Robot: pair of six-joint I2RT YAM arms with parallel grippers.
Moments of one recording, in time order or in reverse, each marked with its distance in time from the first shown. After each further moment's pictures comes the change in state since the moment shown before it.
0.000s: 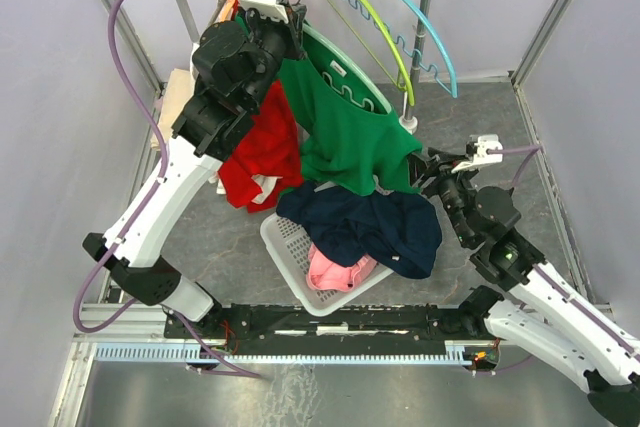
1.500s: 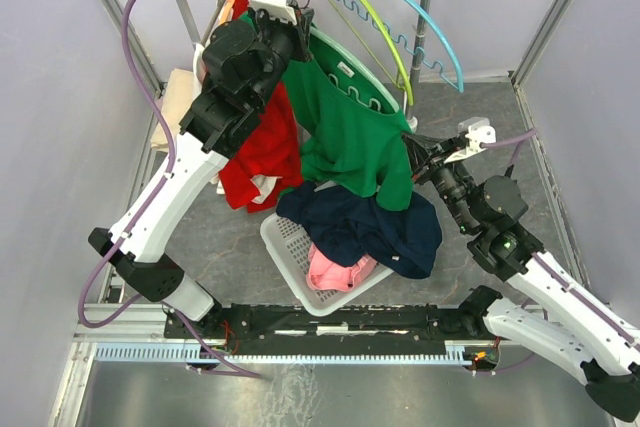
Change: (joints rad) left arm 0.000 0.027 0.000 -0.002 0.034 0.000; right arm 0.000 0.069 0.100 0.148 -0.249 -0.185
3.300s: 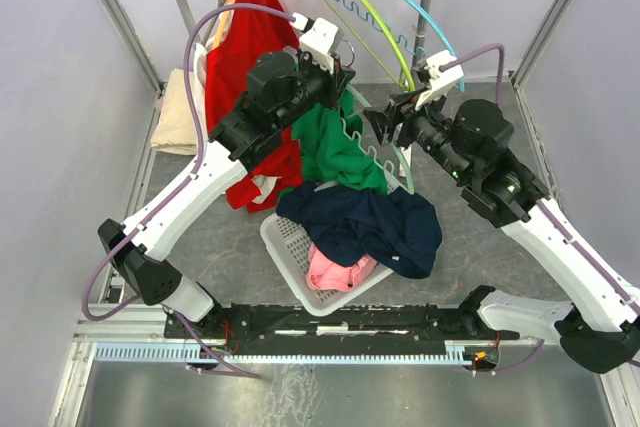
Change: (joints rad) left arm -0.043 -0.021 -0.256 0.008 0.272 -0.037; right arm -0.002 0.337 0.605 -0.474 -0.108 -0.011
